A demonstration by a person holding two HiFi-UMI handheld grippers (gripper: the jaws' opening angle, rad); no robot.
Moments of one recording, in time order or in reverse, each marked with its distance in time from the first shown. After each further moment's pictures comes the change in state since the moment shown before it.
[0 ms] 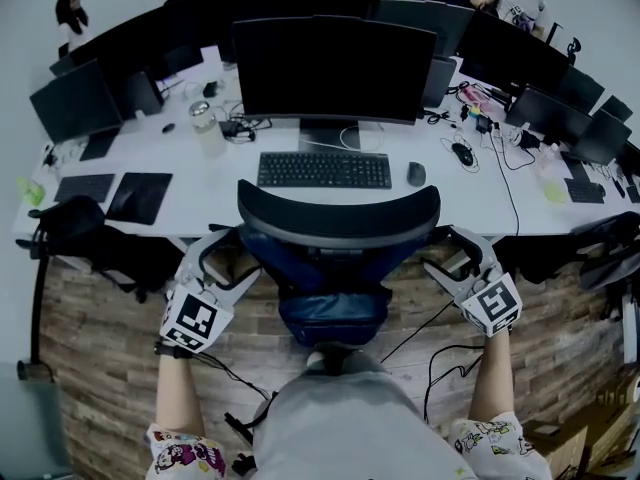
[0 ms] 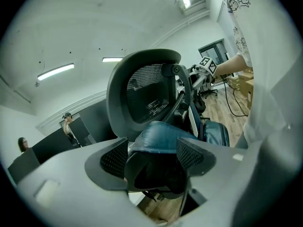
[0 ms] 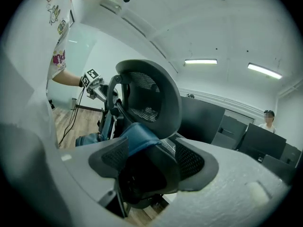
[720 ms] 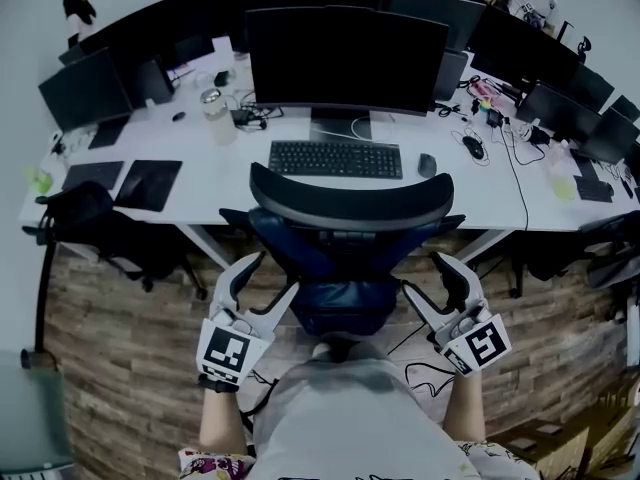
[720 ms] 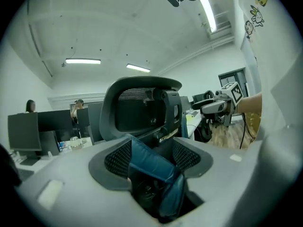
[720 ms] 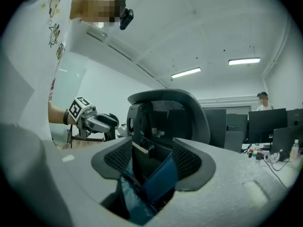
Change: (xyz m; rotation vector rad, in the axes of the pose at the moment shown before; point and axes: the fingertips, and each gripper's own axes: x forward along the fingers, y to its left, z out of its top) left arm -0.025 -0.060 0.048 -0.301 -0.185 0.094; right arm -0.016 0.085 0.059 0.233 -0.248 -0.033
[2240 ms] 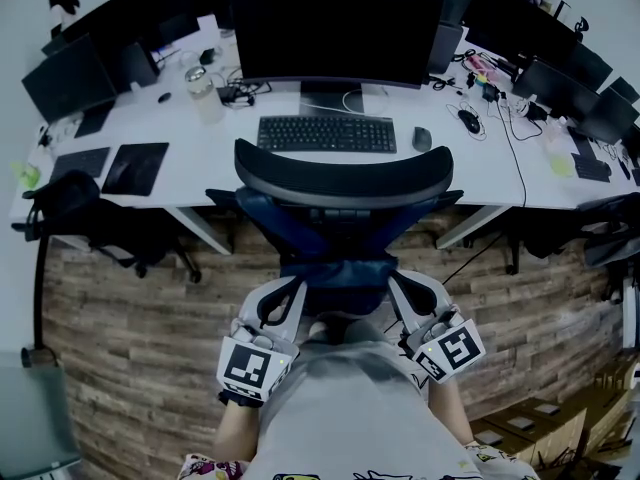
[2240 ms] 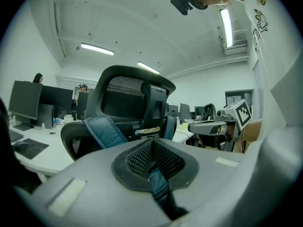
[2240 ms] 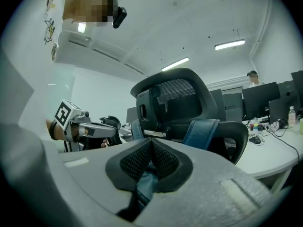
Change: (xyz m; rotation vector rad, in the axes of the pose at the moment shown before) left arm -0.002 -0.063 -0.011 -0.260 -0.020 -0.005; right arm 0.001 0.049 -0.037 0.202 0.049 -0.033
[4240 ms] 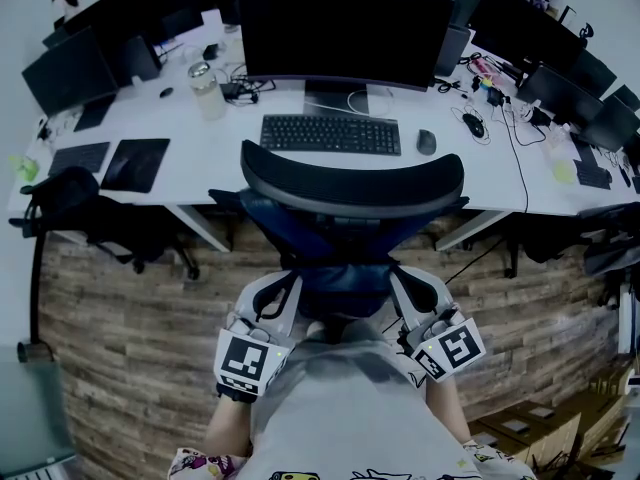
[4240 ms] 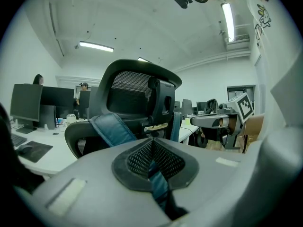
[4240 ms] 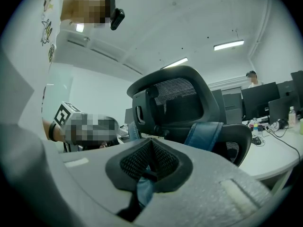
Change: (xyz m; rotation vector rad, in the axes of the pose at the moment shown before) left arm 0.005 0.022 -0.004 0.028 0.042 0.017; right arm 0.016 -0.004 0.008 0.004 -0.005 -0.014
